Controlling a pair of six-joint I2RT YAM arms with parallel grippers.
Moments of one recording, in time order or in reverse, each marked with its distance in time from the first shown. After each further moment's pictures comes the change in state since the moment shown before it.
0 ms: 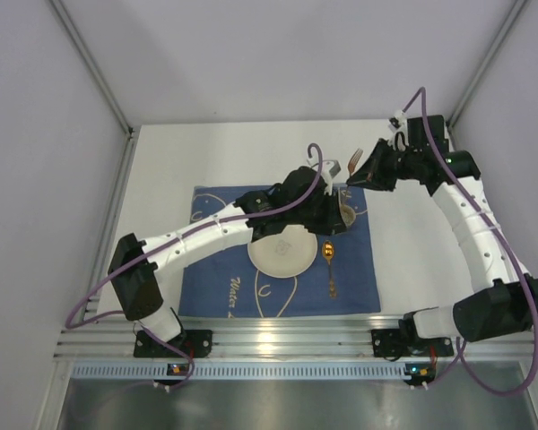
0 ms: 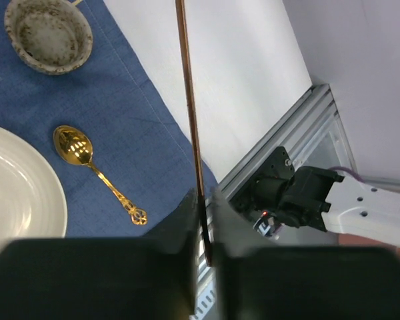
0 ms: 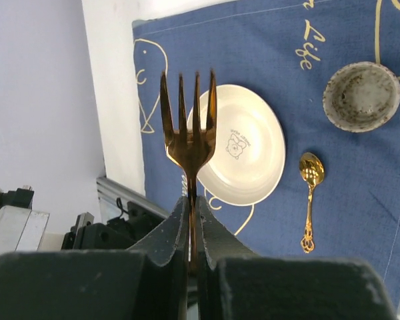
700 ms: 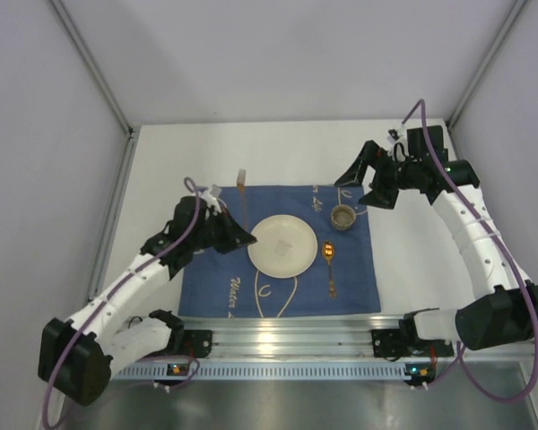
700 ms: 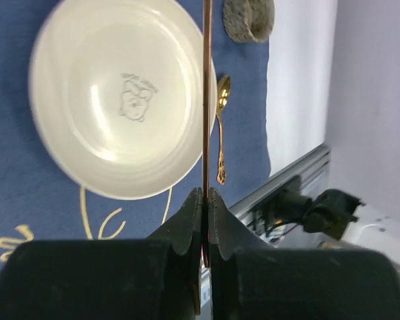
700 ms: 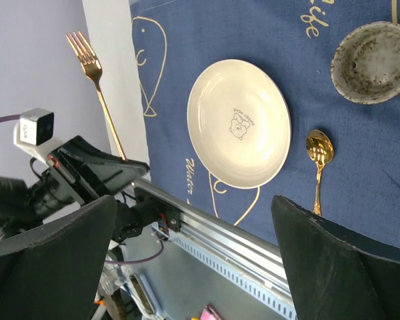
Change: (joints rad) left arm 0.411 -0.552 -0.705 0.132 0.178 -0.158; right arm -0.005 -0.051 -0.097 0.011 -0.060 0.037
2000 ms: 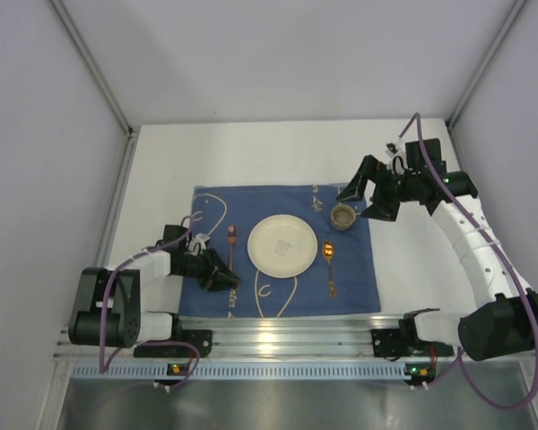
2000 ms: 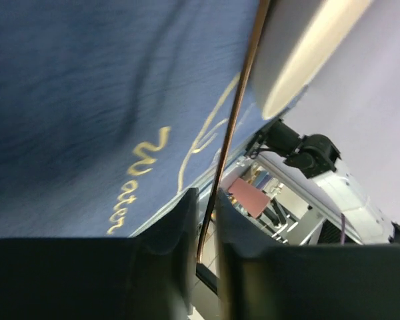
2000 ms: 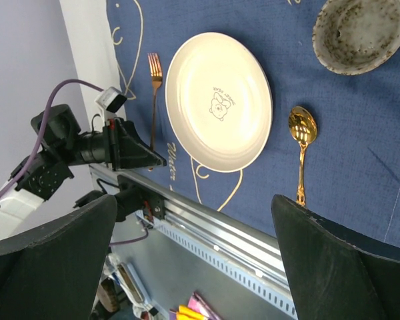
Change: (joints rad) left arm 0.528 0.239 -0.370 -0.031 0.616 0.166; right arm 0.000 -0.059 -0.113 -0.006 0.004 -0.045
